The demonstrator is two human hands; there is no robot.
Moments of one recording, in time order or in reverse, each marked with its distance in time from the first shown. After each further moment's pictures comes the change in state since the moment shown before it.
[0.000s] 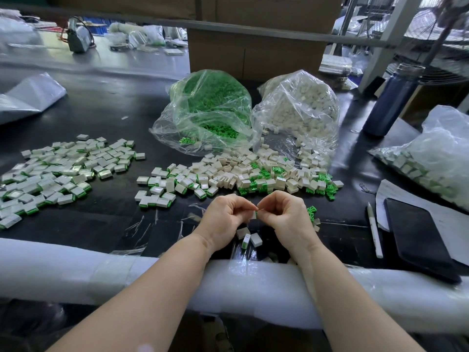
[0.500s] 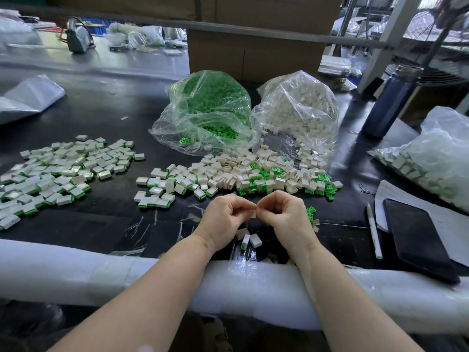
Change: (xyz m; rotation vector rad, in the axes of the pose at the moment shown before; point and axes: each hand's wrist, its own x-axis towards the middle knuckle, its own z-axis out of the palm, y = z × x) left_hand 0.001 -0.002 0.001 0.099 0.045 0.067; right_hand 0.002 0.002 0.000 0.063 0.013 0.014
